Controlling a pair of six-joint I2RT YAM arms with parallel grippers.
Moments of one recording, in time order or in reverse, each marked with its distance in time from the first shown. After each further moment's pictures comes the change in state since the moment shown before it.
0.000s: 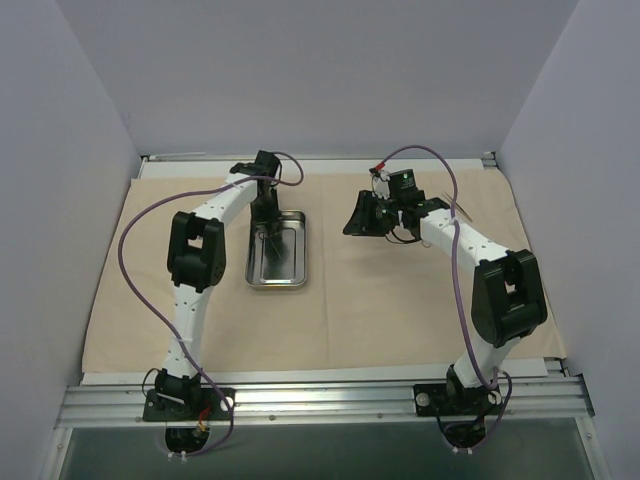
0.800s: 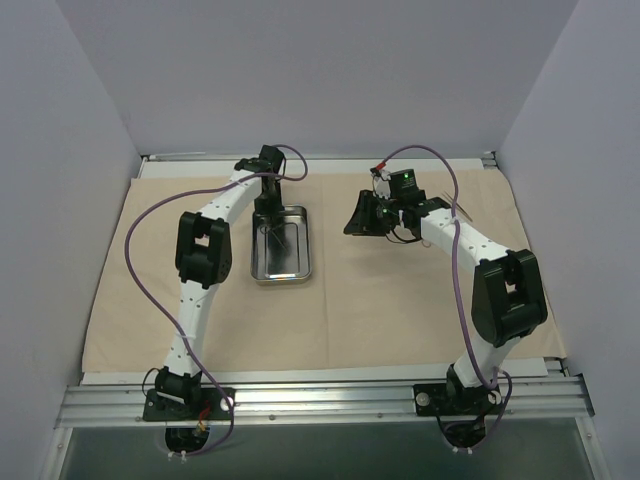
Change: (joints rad) left arm -0.005 0.109 0.168 -0.005 -0.047 0.027; right arm -0.005 0.000 0.000 -0.002 -0.002 -0.001
